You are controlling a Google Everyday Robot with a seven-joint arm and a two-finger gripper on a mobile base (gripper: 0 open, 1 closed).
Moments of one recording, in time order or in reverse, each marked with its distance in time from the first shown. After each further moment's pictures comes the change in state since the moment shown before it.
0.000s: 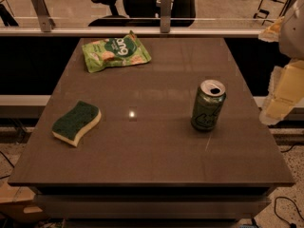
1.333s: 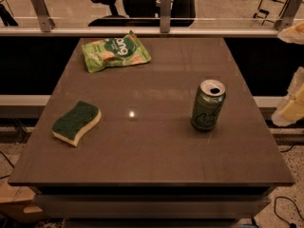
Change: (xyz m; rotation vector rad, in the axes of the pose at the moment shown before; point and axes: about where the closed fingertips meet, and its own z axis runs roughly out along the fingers) arm 0.020 -0.001 -0.009 0.034 -0.168 0.088
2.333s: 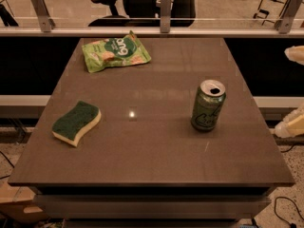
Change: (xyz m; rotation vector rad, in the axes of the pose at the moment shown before) arm 0.019 0.010 0.013 -0.019 -0.350 0.098
